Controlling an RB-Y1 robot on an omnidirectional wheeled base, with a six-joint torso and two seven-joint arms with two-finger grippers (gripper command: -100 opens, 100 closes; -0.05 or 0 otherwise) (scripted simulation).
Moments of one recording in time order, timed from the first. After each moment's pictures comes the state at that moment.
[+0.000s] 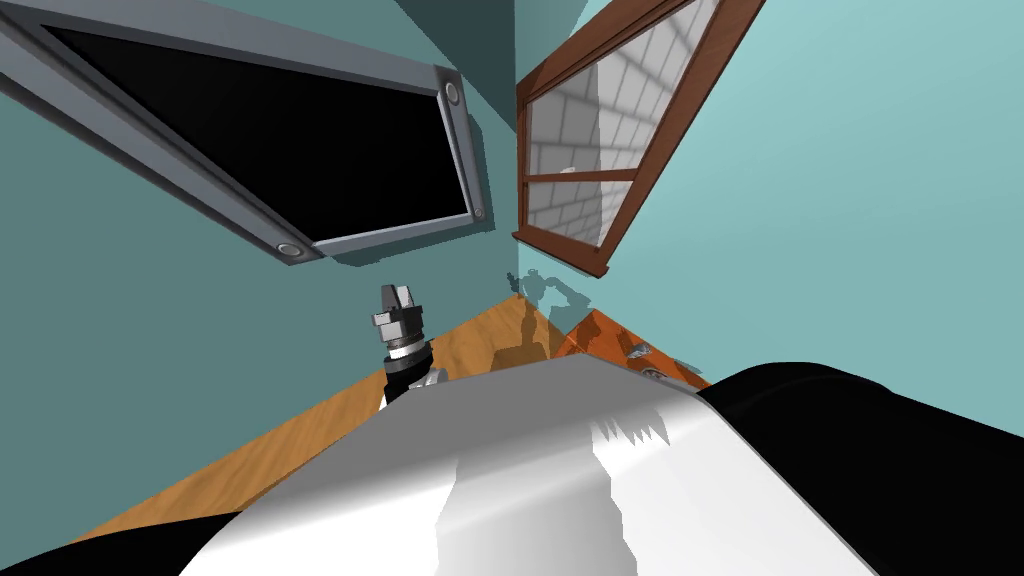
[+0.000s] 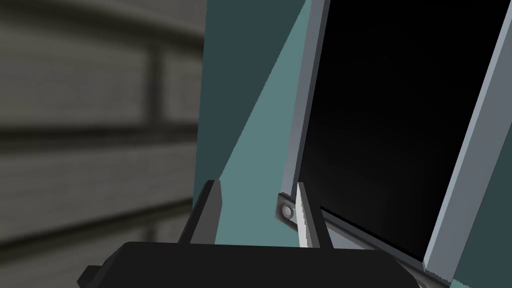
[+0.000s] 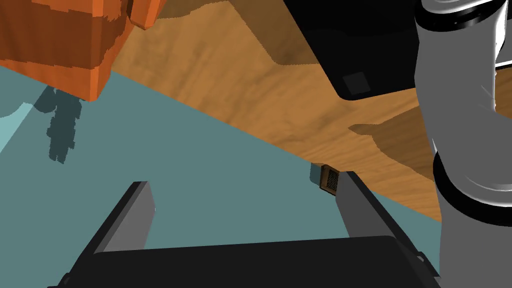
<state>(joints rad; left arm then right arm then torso) 0.52 0.02 -0.07 -2.22 -0.03 -0.64 -0.10 0.63 -0.85 0.27 -1.36 1.00 -0.51 0.74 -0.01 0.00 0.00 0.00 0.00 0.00</state>
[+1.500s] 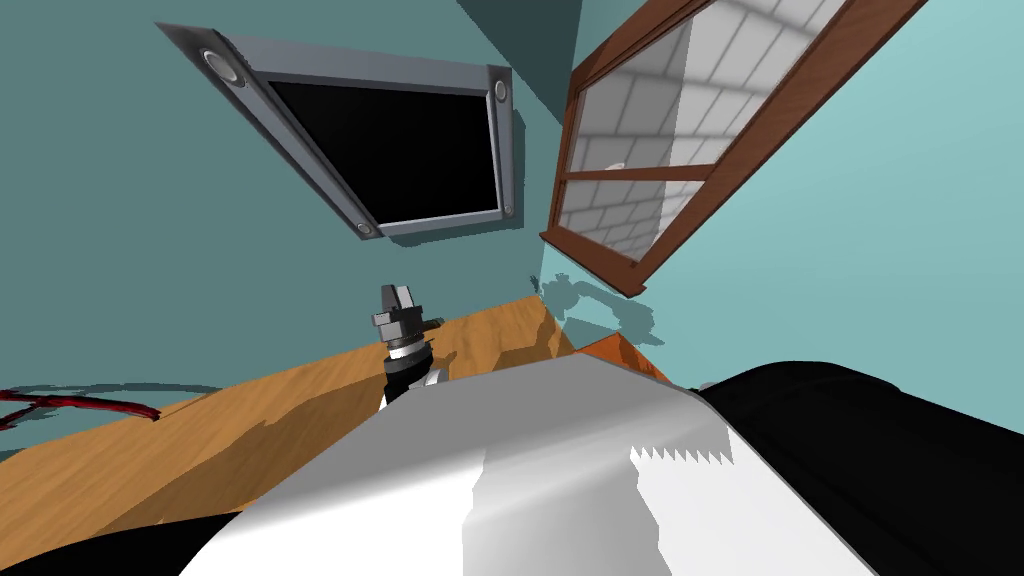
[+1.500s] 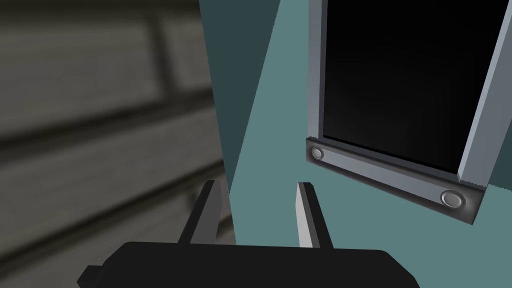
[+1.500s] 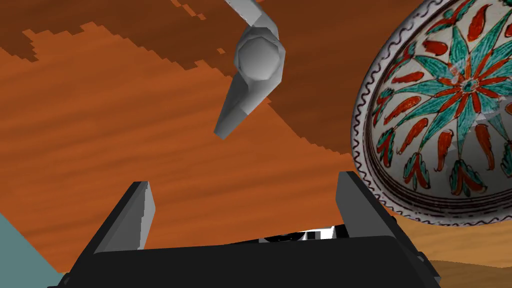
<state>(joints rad) 0.52 0.02 -0.07 -2.22 -0.03 -0.64 -0.10 0.55 -1.06 0.41 -1.02 1.26 -0.50 0.91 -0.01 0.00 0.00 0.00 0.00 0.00</state>
